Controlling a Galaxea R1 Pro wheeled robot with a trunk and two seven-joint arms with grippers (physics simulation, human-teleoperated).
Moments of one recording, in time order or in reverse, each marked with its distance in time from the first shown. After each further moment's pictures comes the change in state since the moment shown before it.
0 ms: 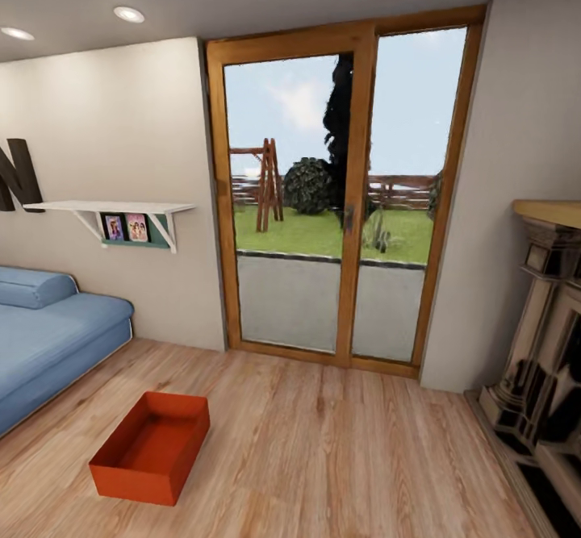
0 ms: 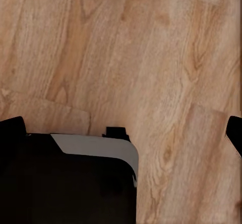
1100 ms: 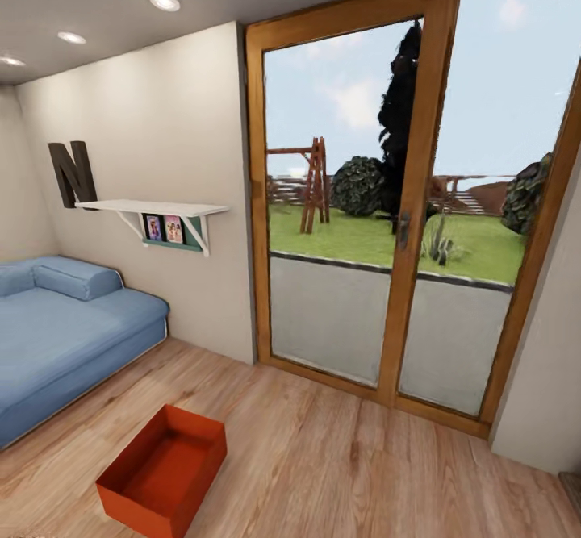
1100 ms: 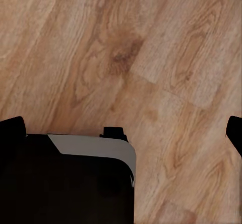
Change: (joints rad) left arm 0.000 0.000 0.000 0.000 0.000 0.000 0.000; right arm 0.000 0.002 0.000 0.000 0.000 0.000 -0.015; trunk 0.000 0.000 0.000
